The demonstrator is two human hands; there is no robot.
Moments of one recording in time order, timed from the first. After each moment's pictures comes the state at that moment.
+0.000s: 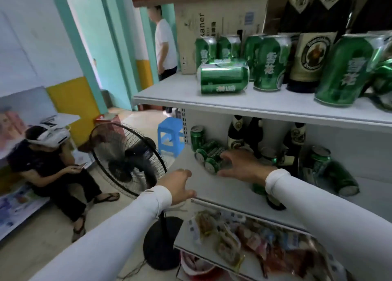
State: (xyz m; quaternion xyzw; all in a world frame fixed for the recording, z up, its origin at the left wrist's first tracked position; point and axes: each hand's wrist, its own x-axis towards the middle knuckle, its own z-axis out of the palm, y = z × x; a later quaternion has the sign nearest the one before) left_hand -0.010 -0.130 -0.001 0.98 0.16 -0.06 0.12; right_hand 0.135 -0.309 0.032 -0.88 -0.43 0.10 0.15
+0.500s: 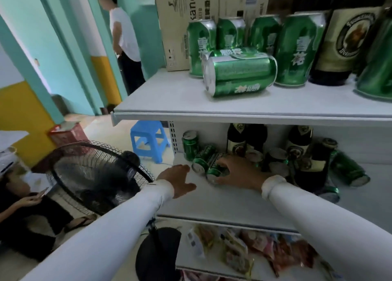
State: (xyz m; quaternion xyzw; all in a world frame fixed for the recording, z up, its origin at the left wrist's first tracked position) left_hand 0.096 -0.034 -0.032 0.99 0.09 -0.09 0.10; right_hand 0.175 -0.243 -0.013 -0.92 -0.35 0.11 0.16
